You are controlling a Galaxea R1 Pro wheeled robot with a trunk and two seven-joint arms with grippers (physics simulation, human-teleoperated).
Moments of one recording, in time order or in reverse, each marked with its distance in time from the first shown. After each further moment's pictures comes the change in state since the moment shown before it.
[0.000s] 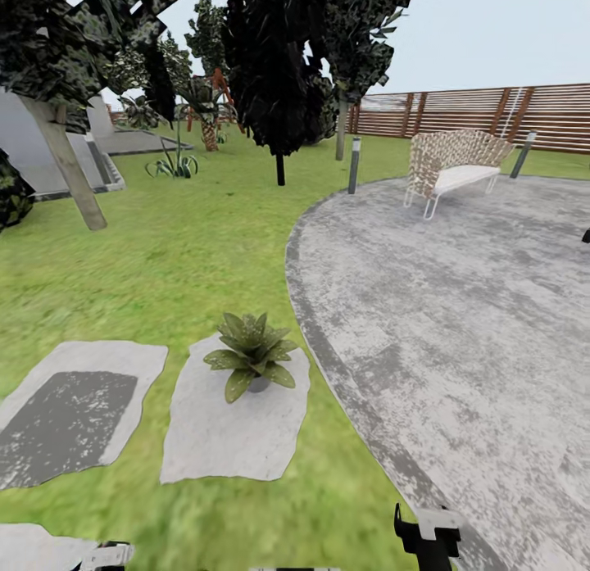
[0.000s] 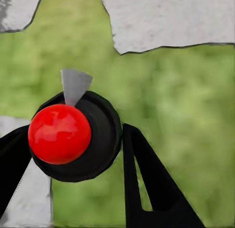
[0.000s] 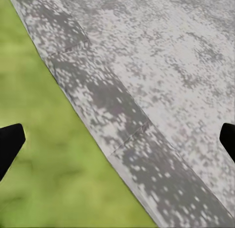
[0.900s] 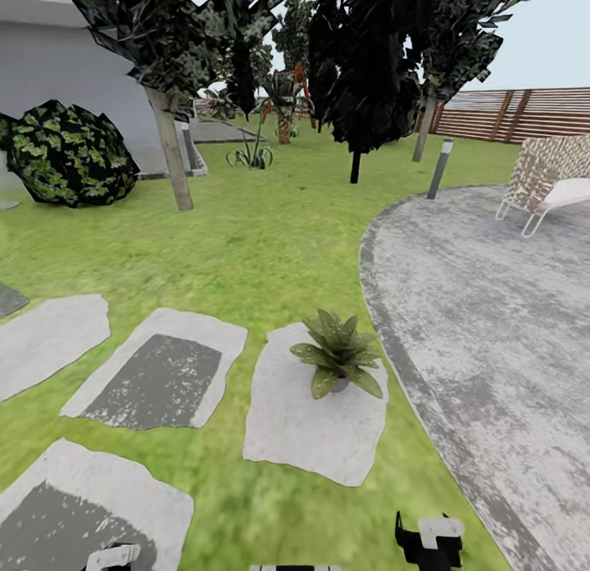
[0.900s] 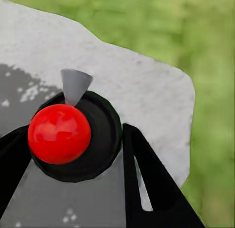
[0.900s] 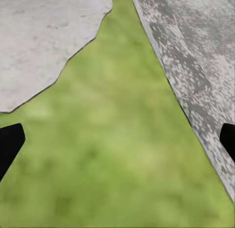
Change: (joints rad) left arm 0.000 -0.029 0.016 0.004 0.030 -0.003 0.008; right arm 0.020 0.001 0.000 0.001 0.000 0.002 0.002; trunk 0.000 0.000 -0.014
